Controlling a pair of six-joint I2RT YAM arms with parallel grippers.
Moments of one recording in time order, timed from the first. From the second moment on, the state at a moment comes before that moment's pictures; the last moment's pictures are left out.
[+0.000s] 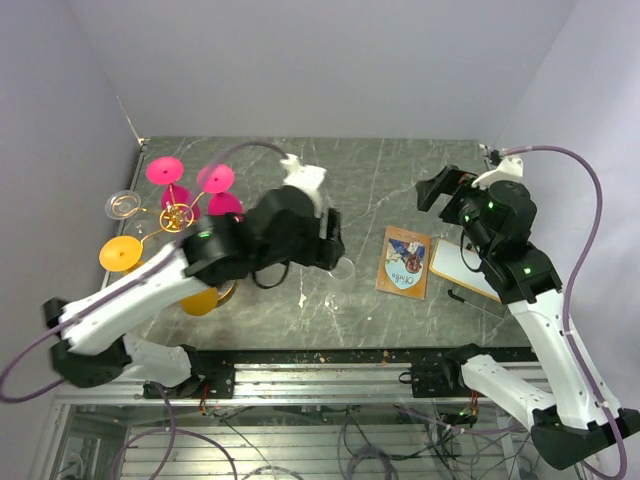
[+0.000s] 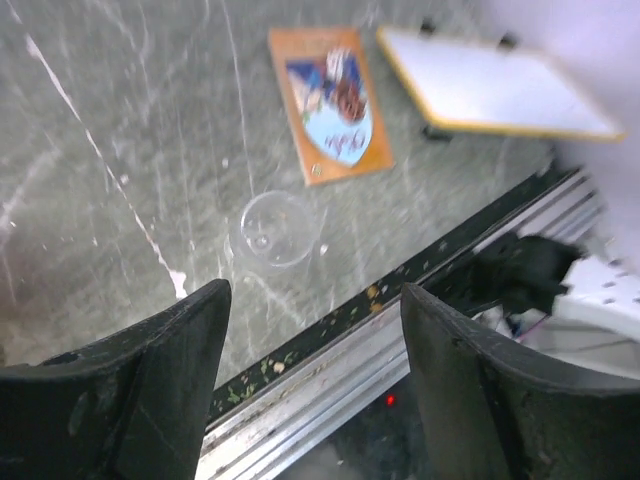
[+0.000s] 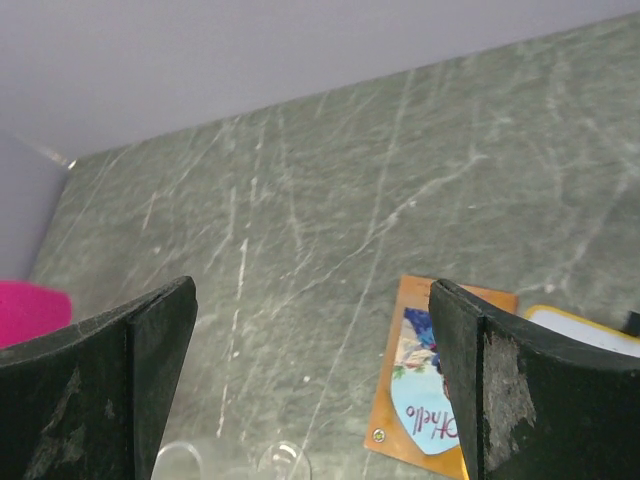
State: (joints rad) left arm -1.13 1.36 1.61 -0.91 -0.28 -0.60; right arm 0.35 0.88 1.14 -0.46 0.25 0.42
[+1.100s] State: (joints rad) left arm -1.13 0.61 1.50 -0.84 -0.70 -0.57; right arm 1.11 1.73 1.57 -0.04 -0.20 0.86
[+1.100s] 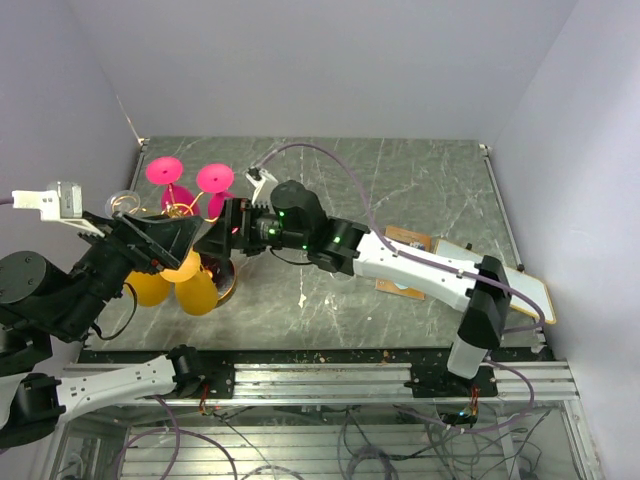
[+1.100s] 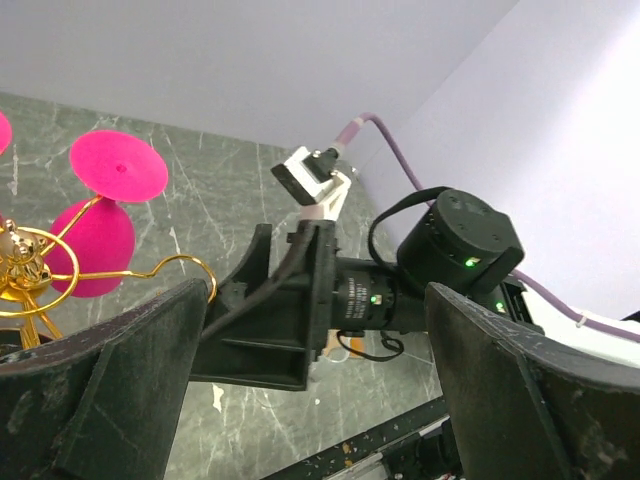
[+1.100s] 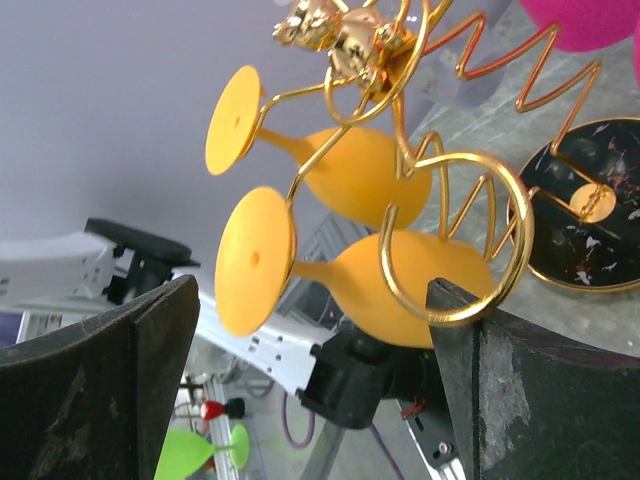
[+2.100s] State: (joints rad) left arm -1.13 0.70 1.50 -0.82 -0.69 -0.56; right arm 1.17 1.69 1.61 -0.24 0.06 0.76
